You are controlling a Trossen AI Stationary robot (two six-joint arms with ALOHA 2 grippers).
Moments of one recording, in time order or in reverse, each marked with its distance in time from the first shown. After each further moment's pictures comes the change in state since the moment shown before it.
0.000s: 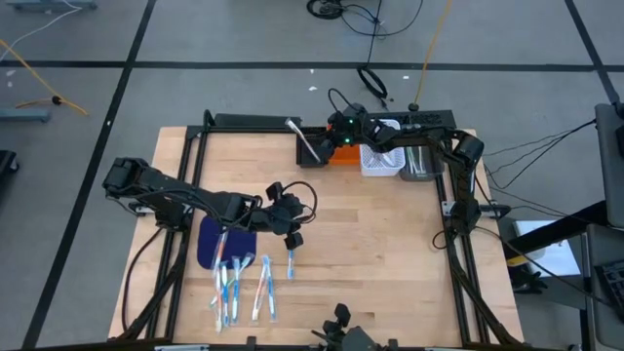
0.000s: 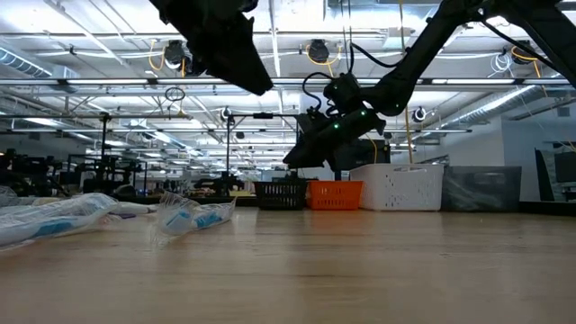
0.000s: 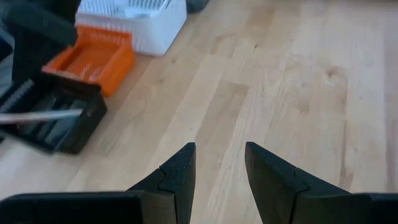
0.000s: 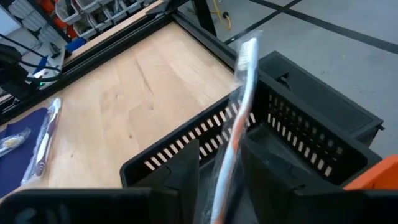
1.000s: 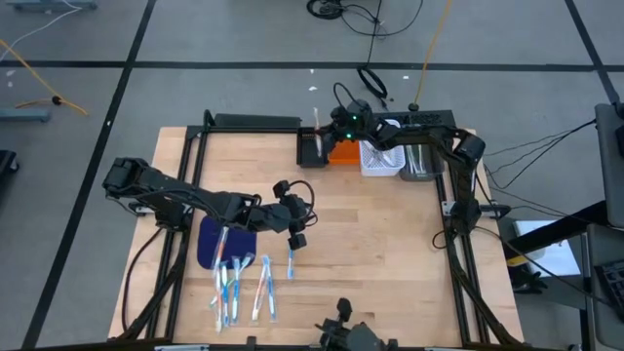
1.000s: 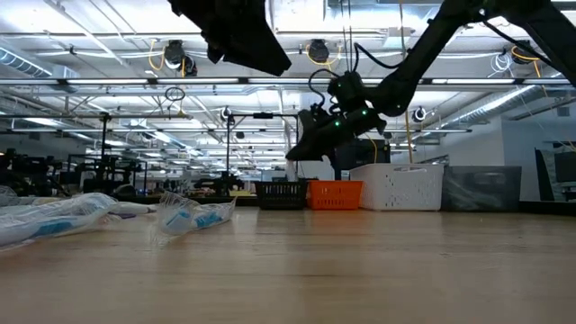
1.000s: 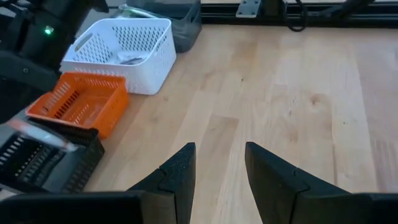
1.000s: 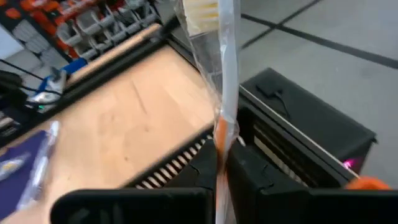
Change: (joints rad) left arm 0.003 0.000 0.000 0.156 0.000 0.153; right arm -0.029 -0.002 0.000 0.067 -0.003 0.035
